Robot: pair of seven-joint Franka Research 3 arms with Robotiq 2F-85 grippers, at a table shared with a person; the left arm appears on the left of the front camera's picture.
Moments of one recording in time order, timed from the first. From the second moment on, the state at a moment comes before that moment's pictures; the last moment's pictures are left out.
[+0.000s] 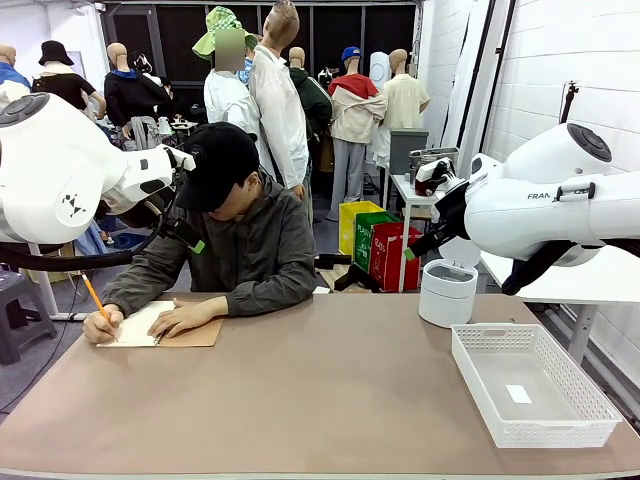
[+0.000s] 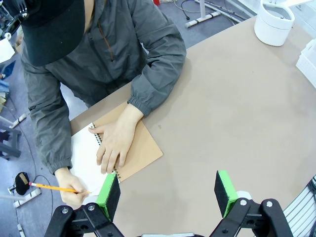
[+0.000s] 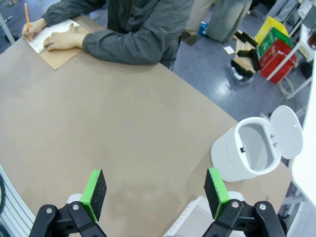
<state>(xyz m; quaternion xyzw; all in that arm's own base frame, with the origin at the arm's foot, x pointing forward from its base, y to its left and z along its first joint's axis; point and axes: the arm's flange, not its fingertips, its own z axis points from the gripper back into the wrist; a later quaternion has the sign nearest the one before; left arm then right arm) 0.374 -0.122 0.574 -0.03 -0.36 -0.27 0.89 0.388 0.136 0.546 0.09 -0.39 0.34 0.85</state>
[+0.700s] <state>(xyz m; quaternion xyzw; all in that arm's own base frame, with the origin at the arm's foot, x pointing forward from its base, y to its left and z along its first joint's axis) 0.374 -0.122 0.574 -0.03 -0.36 -0.27 0.89 0.388 0.136 0.546 0.09 -0.39 0.34 0.85</state>
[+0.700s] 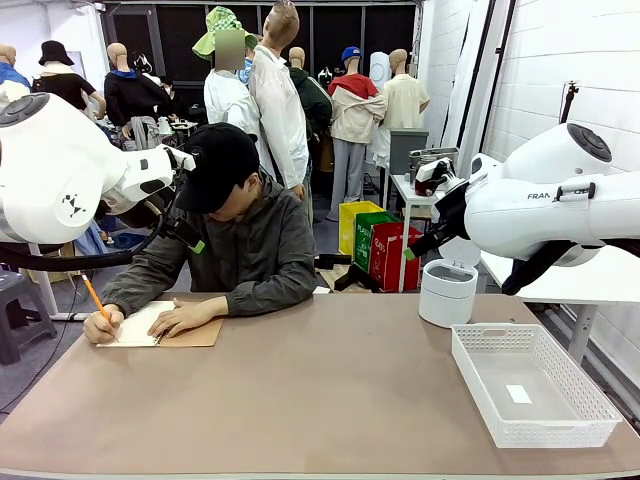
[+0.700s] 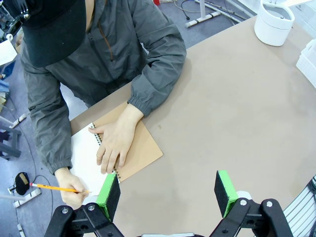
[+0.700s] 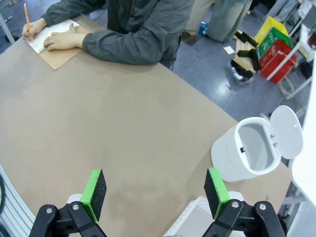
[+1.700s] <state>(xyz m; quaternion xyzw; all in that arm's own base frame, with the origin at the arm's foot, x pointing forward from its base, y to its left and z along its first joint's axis) 0.374 -0.122 0.574 -0.03 -0.36 -0.27 0.89 0.388 0.136 0.546 0.09 -0.39 0.34 0.85</state>
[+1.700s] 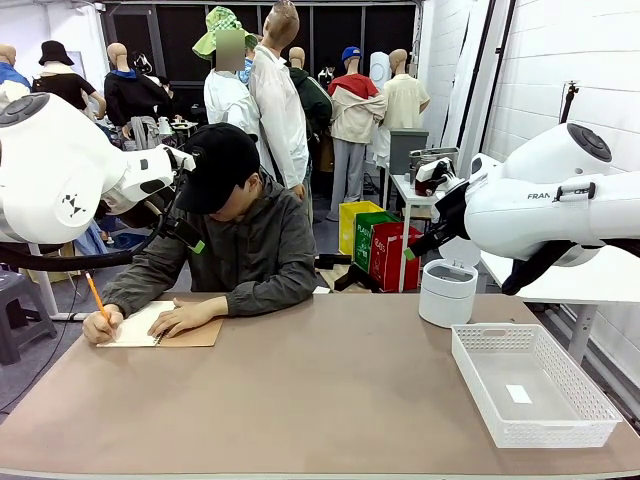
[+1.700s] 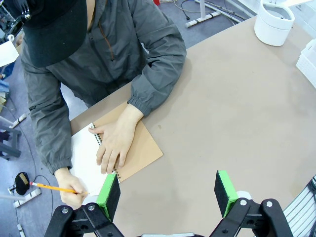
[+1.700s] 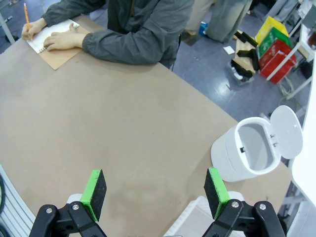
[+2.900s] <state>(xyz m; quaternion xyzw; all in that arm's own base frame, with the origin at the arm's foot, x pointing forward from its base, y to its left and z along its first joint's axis) 0.374 -0.122 0.574 -0.03 -0.36 -0.27 0.89 0.388 0.136 0.546 0.09 -0.39 0.34 0.85</state>
